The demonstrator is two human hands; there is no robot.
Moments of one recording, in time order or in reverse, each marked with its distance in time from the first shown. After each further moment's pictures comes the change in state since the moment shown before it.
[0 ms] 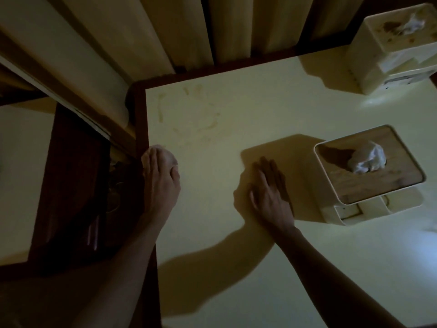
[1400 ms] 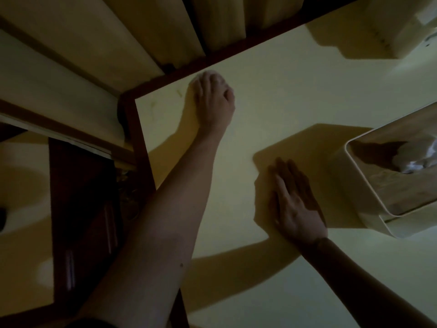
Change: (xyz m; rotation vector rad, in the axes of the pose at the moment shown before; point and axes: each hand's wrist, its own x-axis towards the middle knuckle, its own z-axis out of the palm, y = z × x) left_hand 0.196 0.139 0.057 0.055 -0.028 0.186; right_hand 0.003 -0.003 -0.006 0.013 -0.023 0.013
